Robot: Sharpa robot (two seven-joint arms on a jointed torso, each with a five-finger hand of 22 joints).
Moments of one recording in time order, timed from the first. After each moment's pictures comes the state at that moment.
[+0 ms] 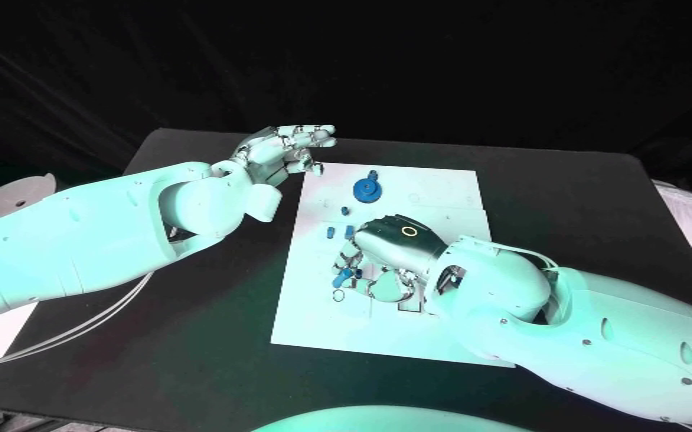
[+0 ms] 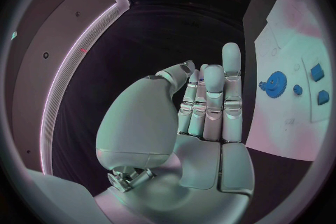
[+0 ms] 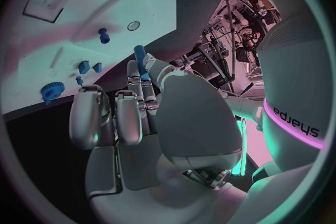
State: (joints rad) left arm 1.21 -0.88 -0.02 1.50 0.17 -0.09 0.30; left_hand 1.35 -0.12 0.47 0.00 0.14 1.03 0.18 0.12 0.07 1.11 0.11 0.21 0.08 1.22 0.02 1.10 0.55 0.16 1.27 0.11 0.55 0.74; right arm 0.99 -0.71 0.03 1.83 -1.77 -0.22 -0.17; right_hand 1.42 -0.10 0.45 0.08 0.05 1.19 0.10 0.09 0.09 1.28 0.05 0.07 0.06 1.47 -0.03 1.36 1.29 0.07 1.43 0.07 1.33 1.21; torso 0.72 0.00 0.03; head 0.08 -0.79
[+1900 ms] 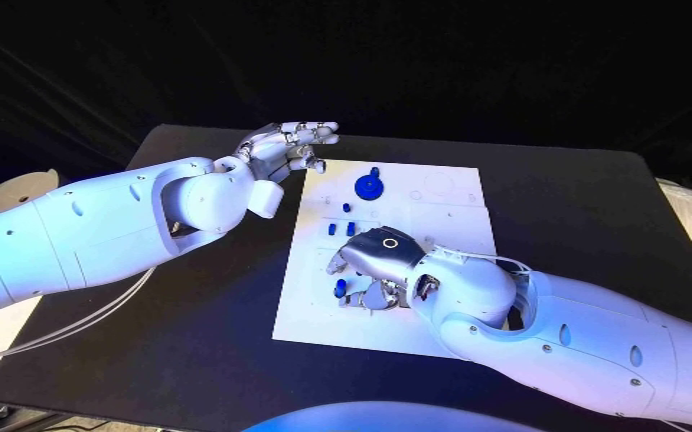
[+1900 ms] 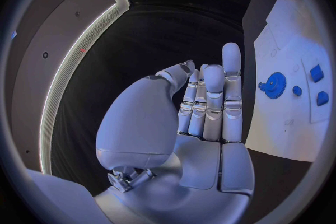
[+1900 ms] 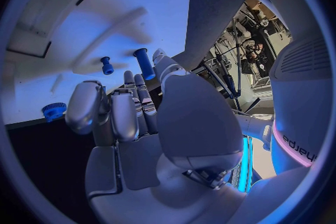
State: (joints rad) left arm 1.21 -0.89 -0.02 1.50 0.17 -0.09 0.29; left_hand 1.35 -0.12 0.47 -0.01 0.14 1.03 0.18 0.12 0.07 1.11 0.11 0.21 0.08 1.22 0.02 1.10 0.55 0.16 1.27 0.11 0.55 0.74; right arm 0.97 -0.63 0.01 1.75 -1.87 -0.15 -0.23; right_hand 1.40 -0.18 0.18 0.19 0.05 0.99 0.17 0.07 0.07 0.98 0.12 0.07 0.06 1.47 0.02 1.31 1.21 0.08 1.38 0.12 1.25 1.09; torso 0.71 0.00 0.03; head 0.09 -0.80
